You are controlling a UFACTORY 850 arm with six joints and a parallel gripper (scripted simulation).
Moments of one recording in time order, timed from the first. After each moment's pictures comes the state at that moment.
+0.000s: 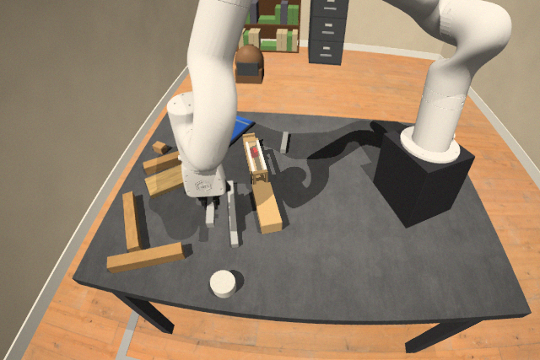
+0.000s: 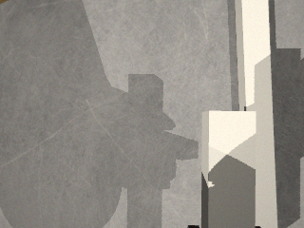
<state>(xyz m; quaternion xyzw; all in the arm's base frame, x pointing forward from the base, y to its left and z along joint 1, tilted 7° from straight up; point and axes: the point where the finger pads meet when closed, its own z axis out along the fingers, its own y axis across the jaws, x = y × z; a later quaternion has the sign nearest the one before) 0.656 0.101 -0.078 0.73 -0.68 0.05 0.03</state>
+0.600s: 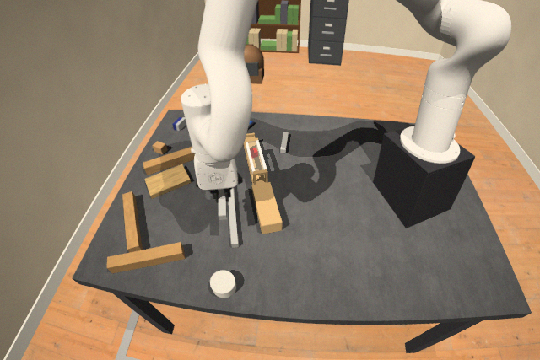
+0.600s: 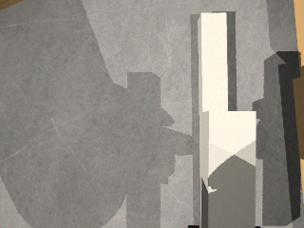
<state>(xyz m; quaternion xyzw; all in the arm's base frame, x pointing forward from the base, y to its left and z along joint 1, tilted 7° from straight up) 0.625 0.083 -0.070 0.74 -0.67 0.05 0.04</state>
